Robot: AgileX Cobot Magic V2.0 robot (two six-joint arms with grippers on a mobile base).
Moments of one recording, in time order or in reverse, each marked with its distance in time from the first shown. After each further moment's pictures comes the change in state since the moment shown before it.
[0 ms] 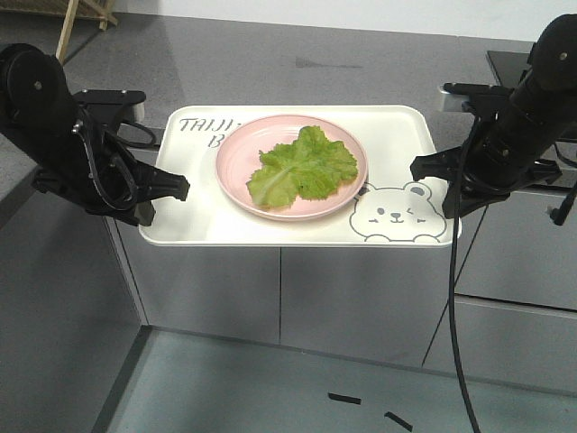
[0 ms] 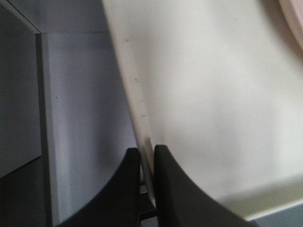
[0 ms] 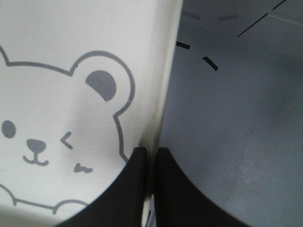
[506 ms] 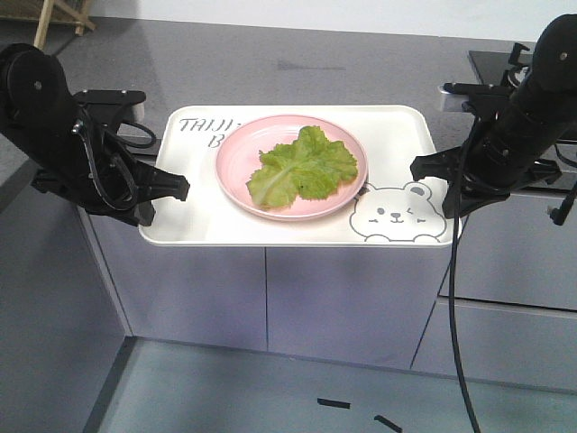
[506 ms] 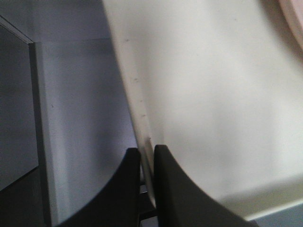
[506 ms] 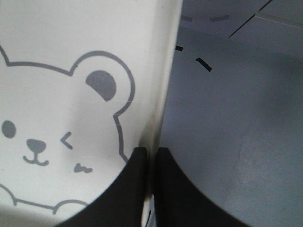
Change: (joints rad) left arm 0.000 0.000 0.000 0.000 0.000 0.000; right arm 0.000 0.000 0.000 0.000 0.000 0.000
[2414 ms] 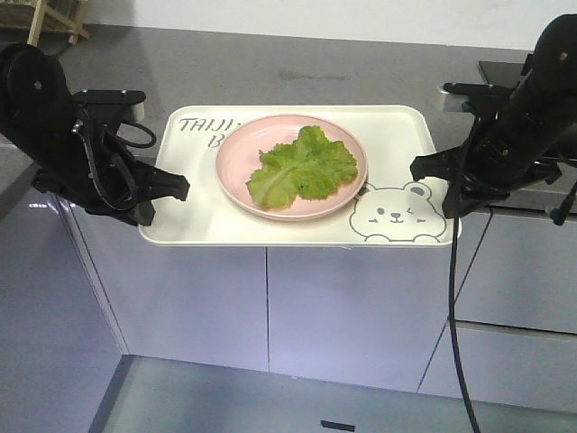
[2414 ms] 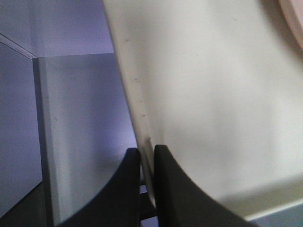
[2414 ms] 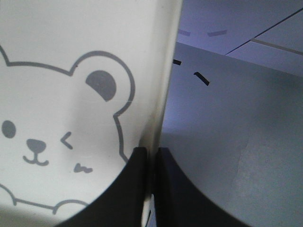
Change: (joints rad) left arm 0.000 0.000 0.000 0.000 0.000 0.000; right arm 0.000 0.000 0.000 0.000 0.000 0.000
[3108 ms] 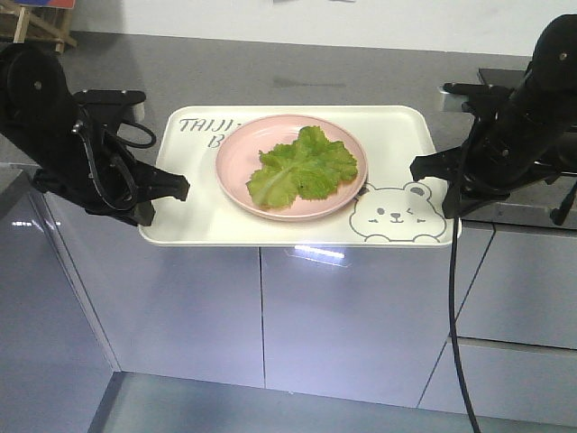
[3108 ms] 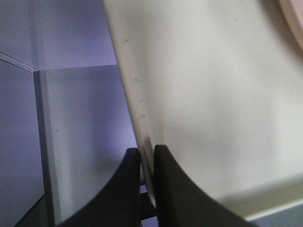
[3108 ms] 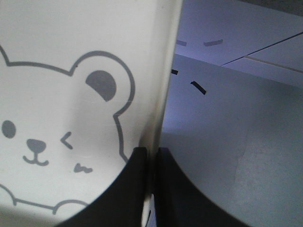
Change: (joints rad) left arm 0.000 0.000 0.000 0.000 0.000 0.000; right arm 0.000 0.000 0.000 0.000 0.000 0.000
